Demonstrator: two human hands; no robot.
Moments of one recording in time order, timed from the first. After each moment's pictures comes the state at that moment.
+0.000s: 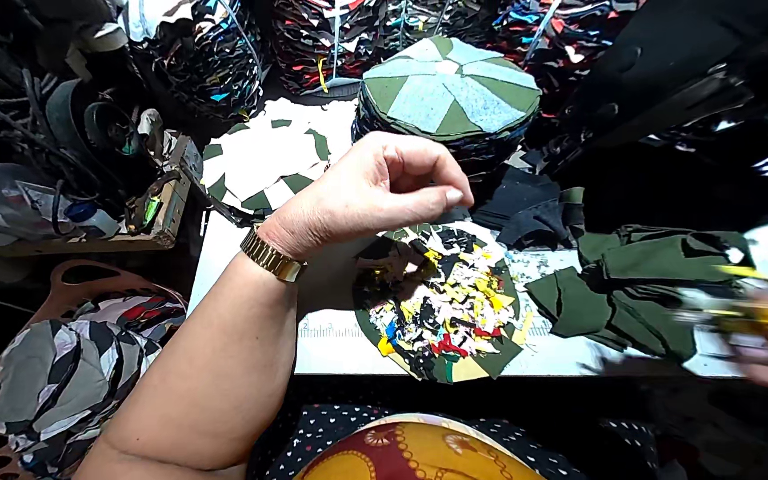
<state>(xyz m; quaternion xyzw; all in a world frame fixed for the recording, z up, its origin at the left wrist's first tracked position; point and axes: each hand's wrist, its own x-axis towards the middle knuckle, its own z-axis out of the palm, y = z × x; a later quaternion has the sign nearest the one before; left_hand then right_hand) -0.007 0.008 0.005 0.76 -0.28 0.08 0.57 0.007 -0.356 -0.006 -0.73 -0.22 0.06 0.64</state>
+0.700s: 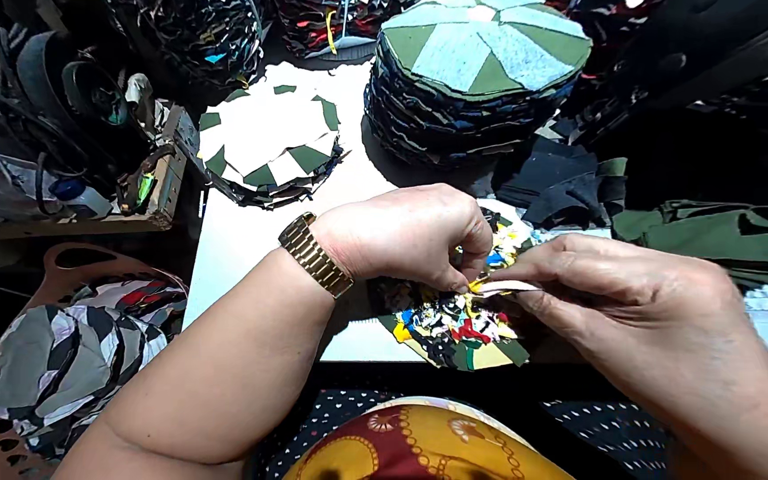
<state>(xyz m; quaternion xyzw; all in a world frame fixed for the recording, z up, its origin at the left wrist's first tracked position) -0.011 -0.021 -0.004 0.89 -0.31 -0.11 0.31 0.004 -0.259 -0.030 -0.81 -0.44 -0.04 0.38</state>
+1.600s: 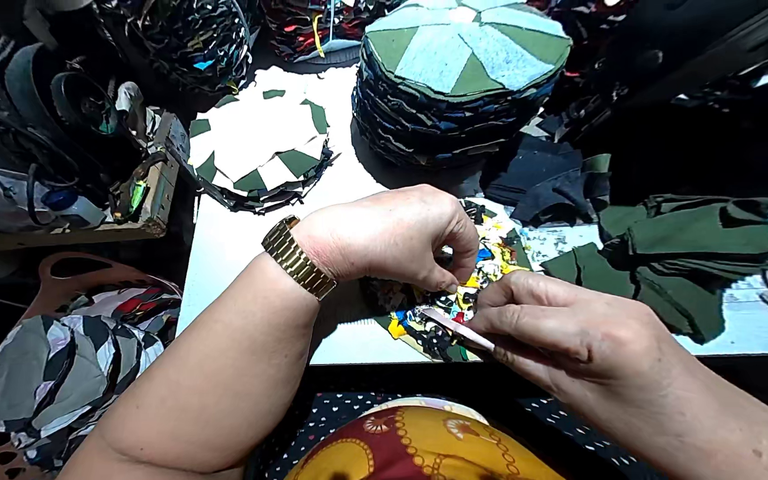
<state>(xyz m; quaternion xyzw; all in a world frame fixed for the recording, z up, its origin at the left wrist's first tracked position) -0.010 -0.020 -0.004 0.89 -0.31 -0.12 0.33 -0.007 -0.266 -0.043 -0.78 -0.54 -0.02 0.32</state>
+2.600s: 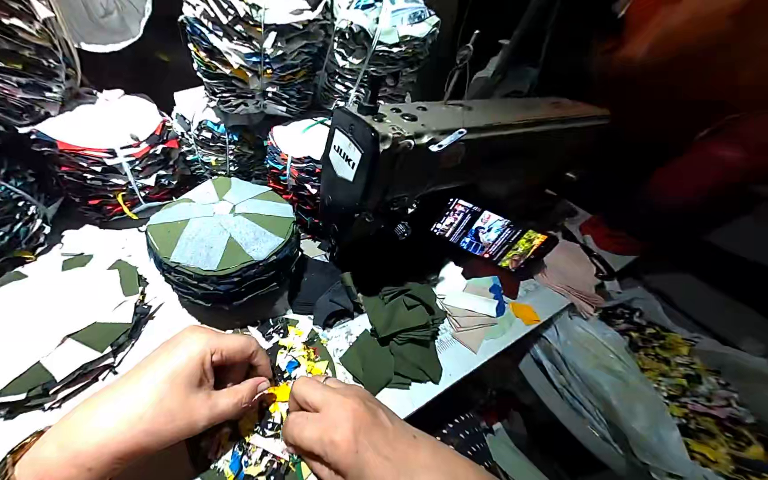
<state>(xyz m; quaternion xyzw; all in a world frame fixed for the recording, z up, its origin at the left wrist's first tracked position) -0.003 -0.001 -0.027 0.87 -0.25 -0.02 0.42 -0.001 -0.260 -0.037 -0.77 -0.55 0.02 0.31</state>
